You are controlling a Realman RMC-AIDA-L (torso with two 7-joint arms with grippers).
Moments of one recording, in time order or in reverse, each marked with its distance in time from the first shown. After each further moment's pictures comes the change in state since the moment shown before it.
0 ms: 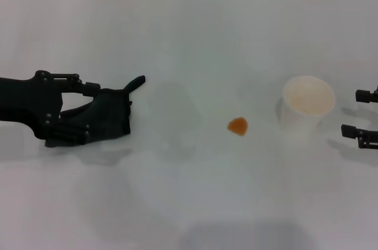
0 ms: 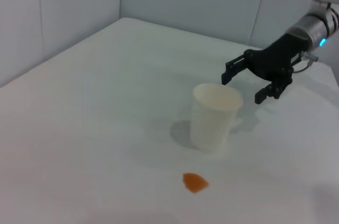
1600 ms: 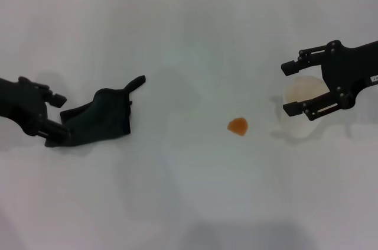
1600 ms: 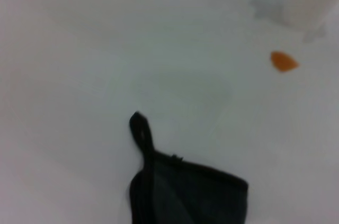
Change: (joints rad) left arm -0.087 -0.070 0.013 0.183 0.445 -0.104 -0.243; right arm 0.393 0.006 -0.009 -0.160 -0.334 -0.217 0.331
